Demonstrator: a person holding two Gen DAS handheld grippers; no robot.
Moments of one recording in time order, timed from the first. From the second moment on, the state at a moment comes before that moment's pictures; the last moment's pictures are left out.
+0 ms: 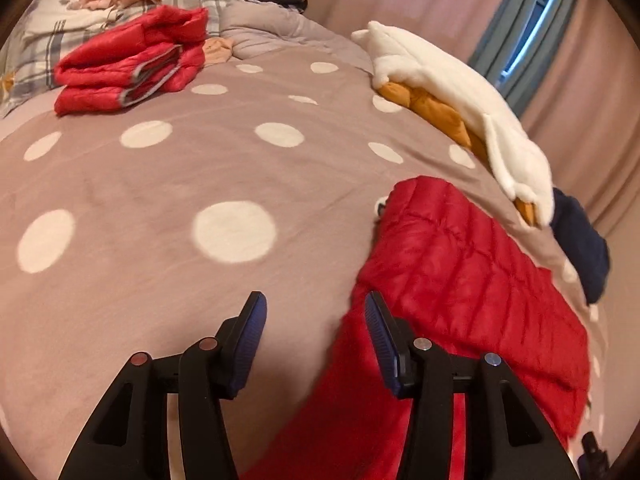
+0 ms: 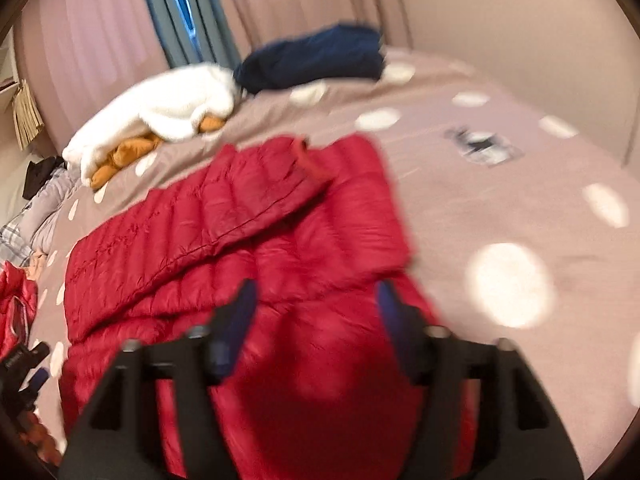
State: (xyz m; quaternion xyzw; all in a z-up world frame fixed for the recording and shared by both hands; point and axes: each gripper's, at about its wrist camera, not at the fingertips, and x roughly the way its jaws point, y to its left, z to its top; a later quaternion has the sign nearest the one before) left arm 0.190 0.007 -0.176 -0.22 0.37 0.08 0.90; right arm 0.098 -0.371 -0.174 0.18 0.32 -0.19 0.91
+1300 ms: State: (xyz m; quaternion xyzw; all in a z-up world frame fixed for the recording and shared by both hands) left arm 0.048 -0.029 -0.232 -0.46 0.37 -0.20 0.78; right arm -0.094 -0.329 -0.232 0.47 0.25 -0.14 0.83
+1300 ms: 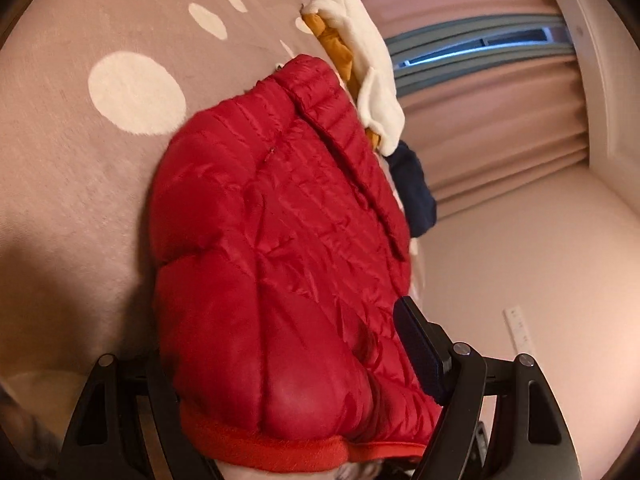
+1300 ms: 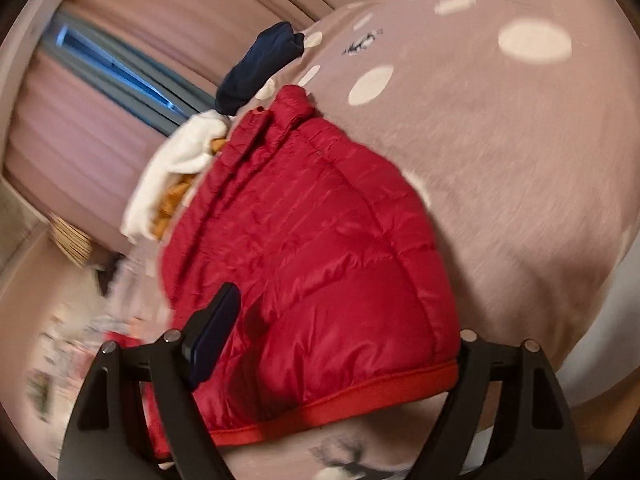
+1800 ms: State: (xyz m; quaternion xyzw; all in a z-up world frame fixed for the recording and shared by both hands) left arm 0.062 -0.051 -0.238 -0.37 0.38 -0.15 0.83; right arm -0.065 -0.317 -0.238 0.40 0.26 -0.17 0.86
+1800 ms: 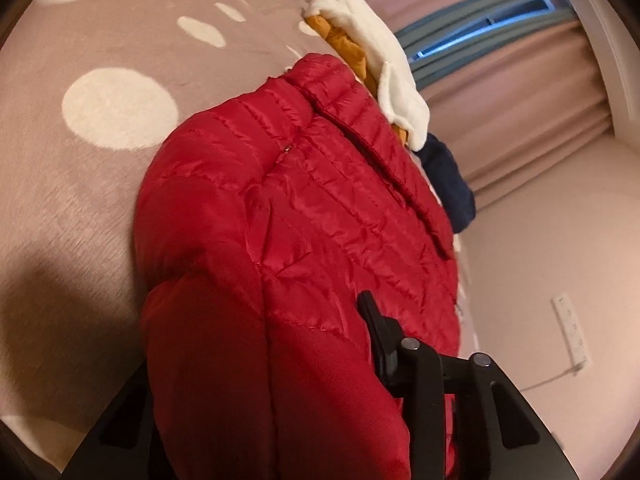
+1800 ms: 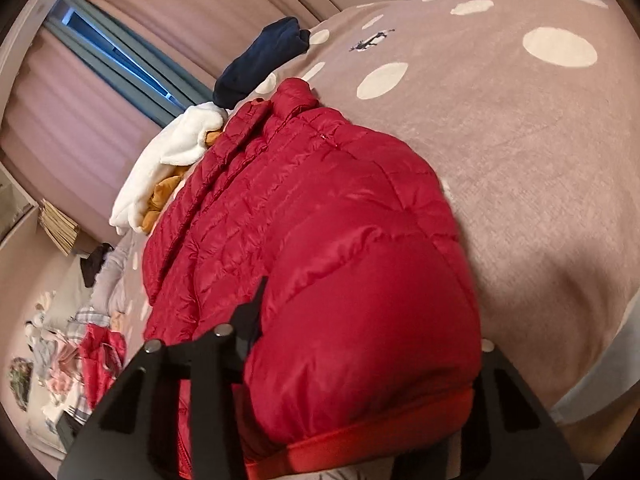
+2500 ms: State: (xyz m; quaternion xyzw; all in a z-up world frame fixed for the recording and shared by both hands) left arm 0.013 -0.043 -0.174 -0.24 0.27 -0.09 0.93; right arm -0.084 -0.304 -0.177 0.29 0.21 -0.16 0.92
